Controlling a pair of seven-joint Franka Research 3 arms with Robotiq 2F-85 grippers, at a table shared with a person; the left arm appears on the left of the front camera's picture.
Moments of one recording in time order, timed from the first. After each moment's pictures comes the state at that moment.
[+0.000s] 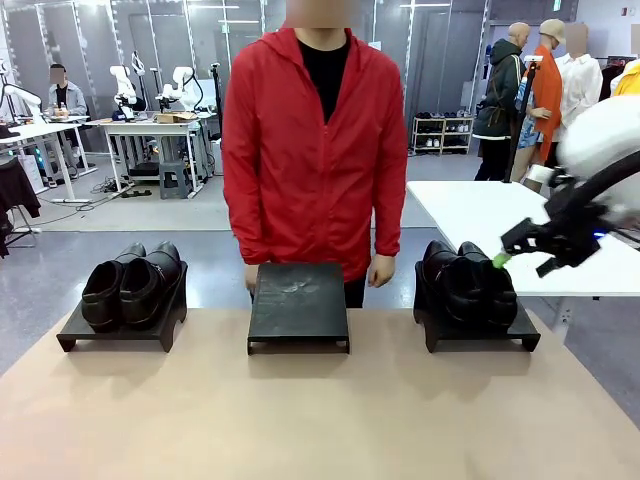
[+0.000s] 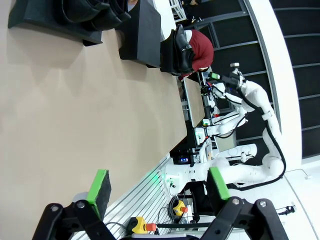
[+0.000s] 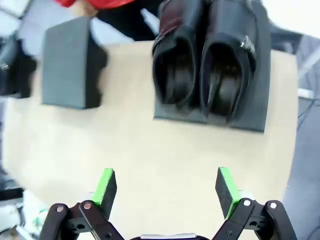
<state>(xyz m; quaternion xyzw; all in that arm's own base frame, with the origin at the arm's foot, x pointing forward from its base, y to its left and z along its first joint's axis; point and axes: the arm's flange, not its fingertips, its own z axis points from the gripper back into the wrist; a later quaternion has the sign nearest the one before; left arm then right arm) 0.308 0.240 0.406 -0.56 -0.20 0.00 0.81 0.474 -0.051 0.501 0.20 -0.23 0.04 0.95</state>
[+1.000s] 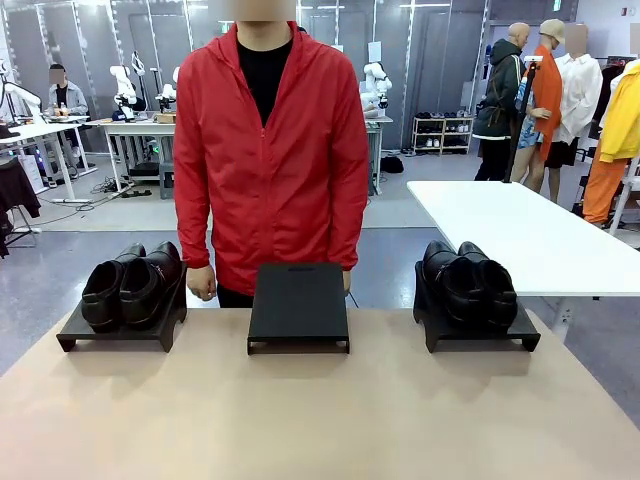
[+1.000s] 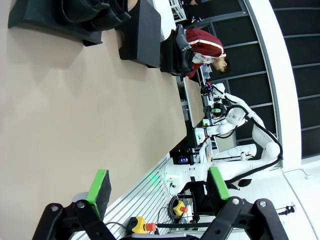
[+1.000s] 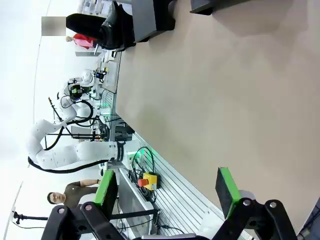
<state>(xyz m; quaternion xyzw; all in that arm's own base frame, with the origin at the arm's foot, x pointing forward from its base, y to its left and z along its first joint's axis) 0.308 0.240 0.406 -0.56 -0.20 0.00 0.81 0.337 -0.241 0.374 0.54 -0.11 0.01 0.84</state>
